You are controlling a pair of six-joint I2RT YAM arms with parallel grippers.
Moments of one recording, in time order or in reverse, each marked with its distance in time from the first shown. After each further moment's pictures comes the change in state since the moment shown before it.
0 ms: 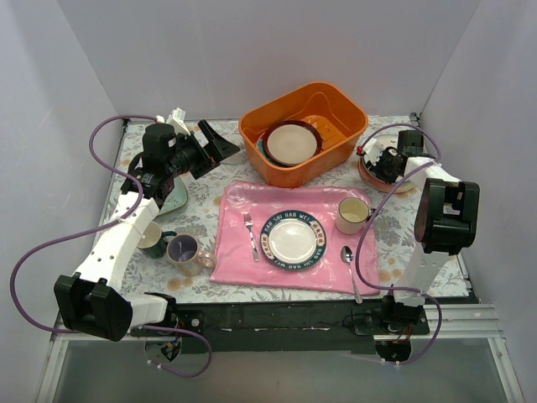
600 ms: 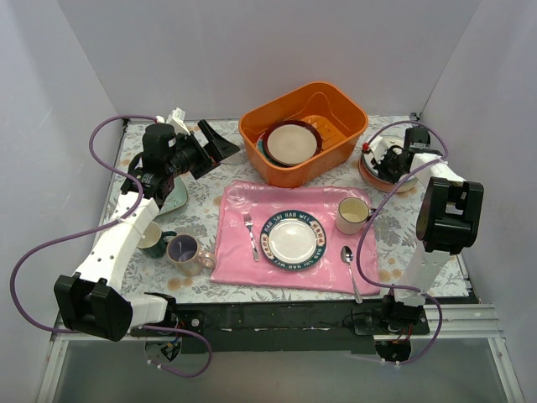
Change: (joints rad) left arm 0.000 0.000 0.000 0.000 0.000 -0.008; right arm -0.036 0.013 0.060 -0.109 -0.096 -0.013
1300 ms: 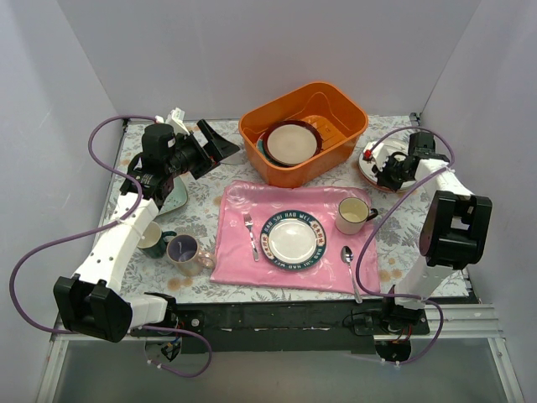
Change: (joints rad) left arm 0.000 -0.007 0.000 0.001 0.001 -0.008; right arm -0.011 -0.143 -0.084 -0.123 -0.093 -0.066
